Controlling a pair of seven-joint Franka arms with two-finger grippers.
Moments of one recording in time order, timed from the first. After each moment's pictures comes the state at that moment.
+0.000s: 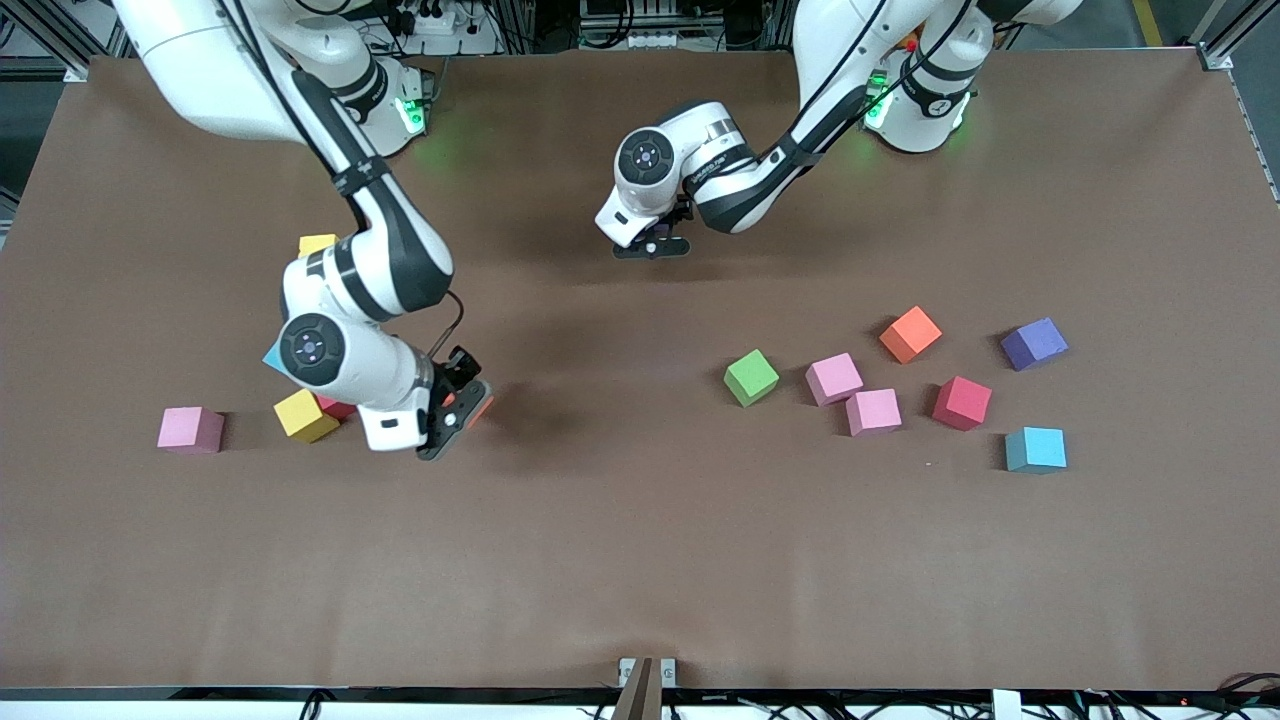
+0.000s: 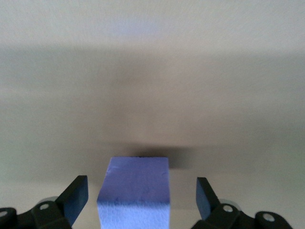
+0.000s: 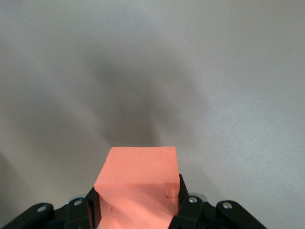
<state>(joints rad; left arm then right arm) -0.46 0.58 -0.61 -1.97 0.07 2.32 -1.12 0.20 0.51 0.19 -1.71 0.08 2.12 -0.58</state>
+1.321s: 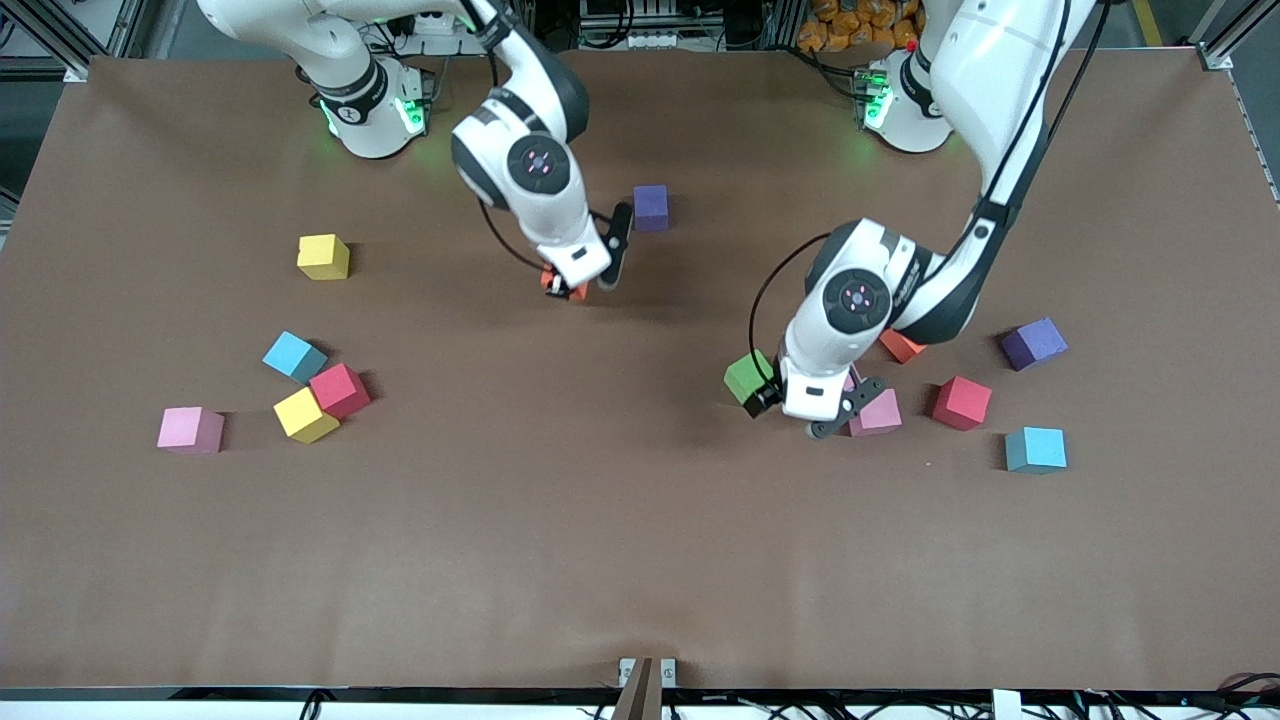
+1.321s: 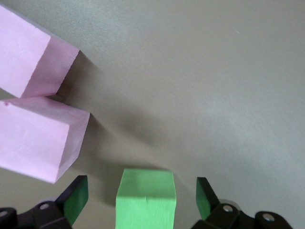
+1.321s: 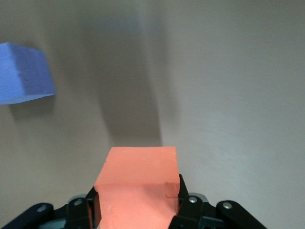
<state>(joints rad) -0.32 0.56 -0.20 -1.79 0.07 2.36 -1.22 0.66 0.30 0.19 -2.12 0.02 2.31 -0.58</state>
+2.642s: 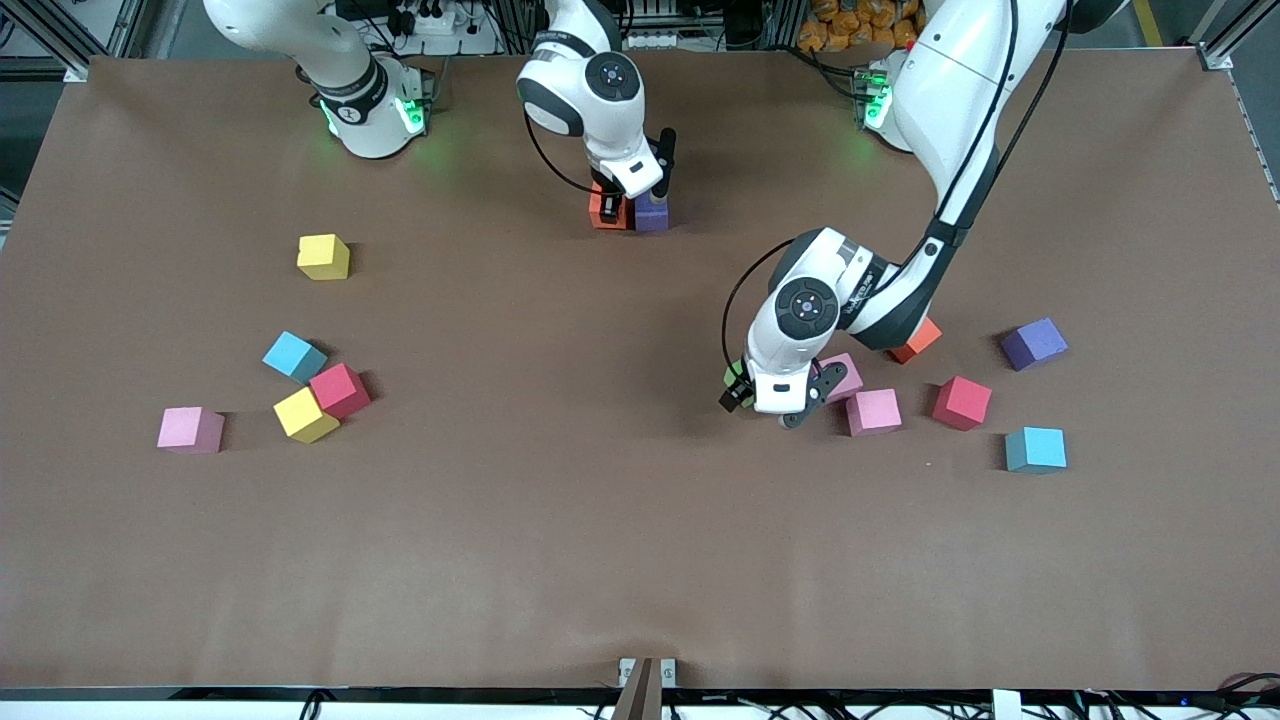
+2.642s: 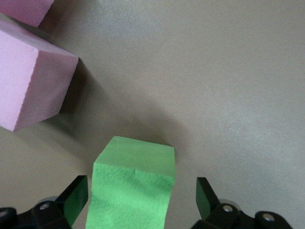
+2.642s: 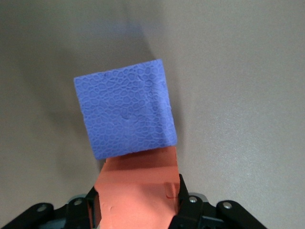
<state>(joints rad) -0.39 0.62 -0.20 -1.78 0.07 2.36 -1.38 0.93 0.34 0.19 -2.24 0.01 2.48 -0.32</state>
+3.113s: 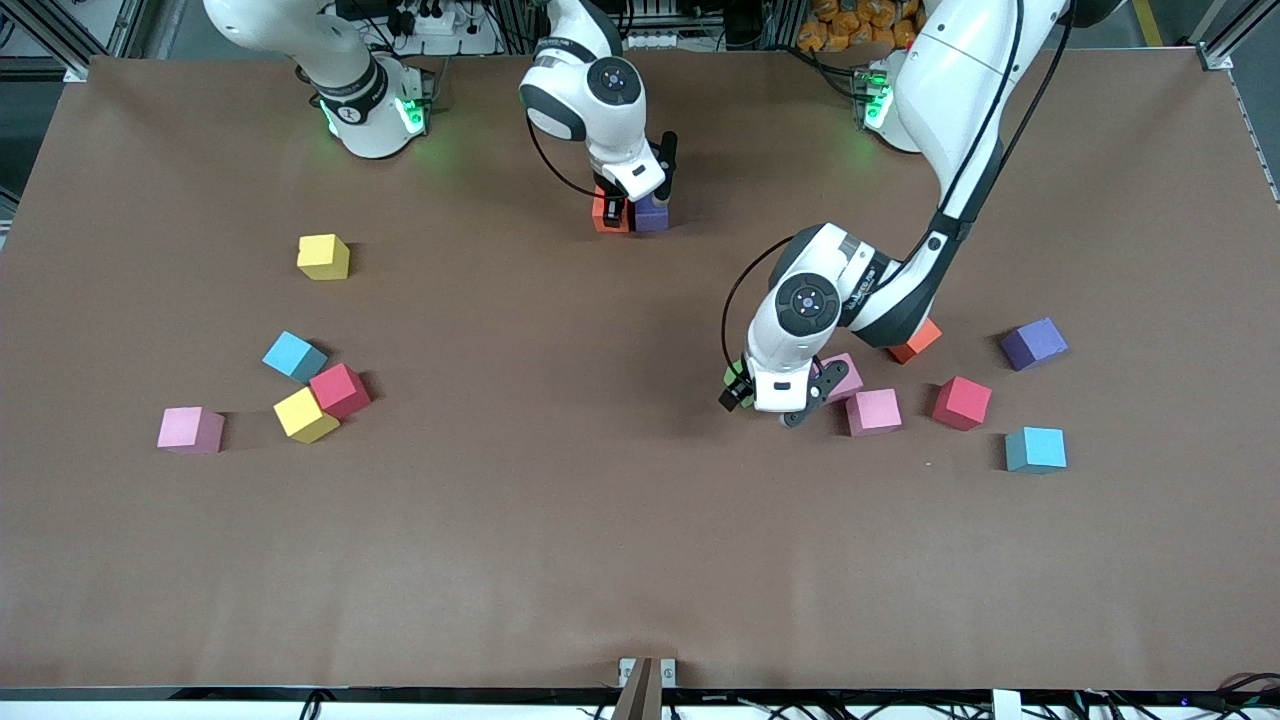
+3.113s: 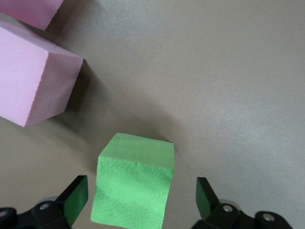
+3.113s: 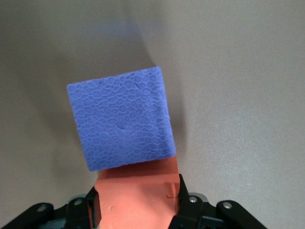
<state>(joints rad) -0.39 0.60 -0.20 -1.78 0.07 2.33 -1.38 0.93 0.36 0.19 -2.23 0.00 2.50 -0.32</state>
